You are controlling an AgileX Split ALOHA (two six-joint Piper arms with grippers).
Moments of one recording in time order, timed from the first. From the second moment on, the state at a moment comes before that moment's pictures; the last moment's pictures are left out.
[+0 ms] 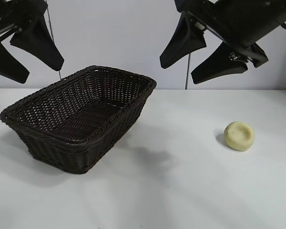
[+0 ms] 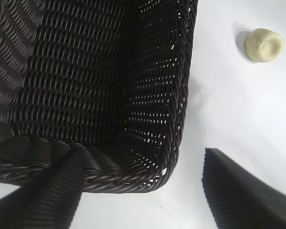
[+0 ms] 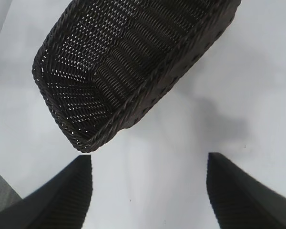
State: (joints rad) left arm -0.27 1.48 -1.05 -0.56 0.73 0.32; right arm 0.31 1.52 -1.05 0.76 0.66 -0.45
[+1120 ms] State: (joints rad) left arm -0.27 1.48 -1.05 -0.59 0.71 0.31; right arm 0.31 1.52 -1.05 0.76 0.66 -0.44
